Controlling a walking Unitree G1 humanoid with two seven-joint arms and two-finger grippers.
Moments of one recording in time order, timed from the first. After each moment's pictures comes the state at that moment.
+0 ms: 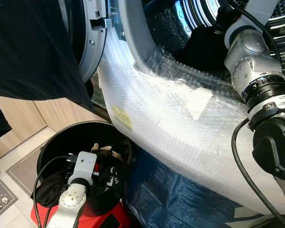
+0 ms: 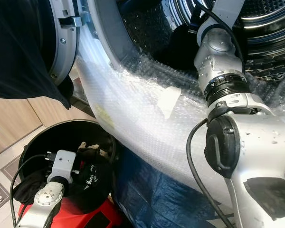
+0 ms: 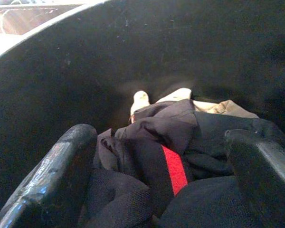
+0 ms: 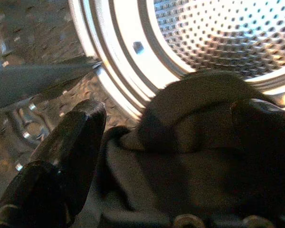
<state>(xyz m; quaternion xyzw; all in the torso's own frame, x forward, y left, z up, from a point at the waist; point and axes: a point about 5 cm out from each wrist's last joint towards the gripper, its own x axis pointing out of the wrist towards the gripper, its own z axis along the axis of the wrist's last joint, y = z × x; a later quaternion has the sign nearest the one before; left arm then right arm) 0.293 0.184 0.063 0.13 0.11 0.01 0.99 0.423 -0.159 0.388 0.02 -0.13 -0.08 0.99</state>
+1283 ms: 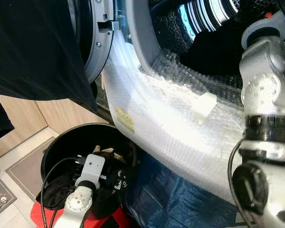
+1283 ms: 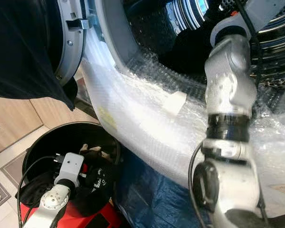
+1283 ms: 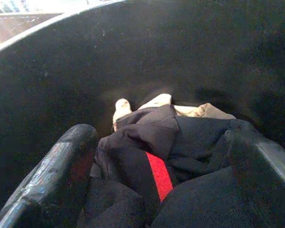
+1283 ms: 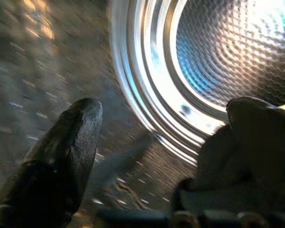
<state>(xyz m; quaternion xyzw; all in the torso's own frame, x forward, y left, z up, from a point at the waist) 0.288 0.166 0.061 0.14 0.11 -0.03 0.98 0.360 -0.176 0.389 0.24 -0.31 0.02 0.92</state>
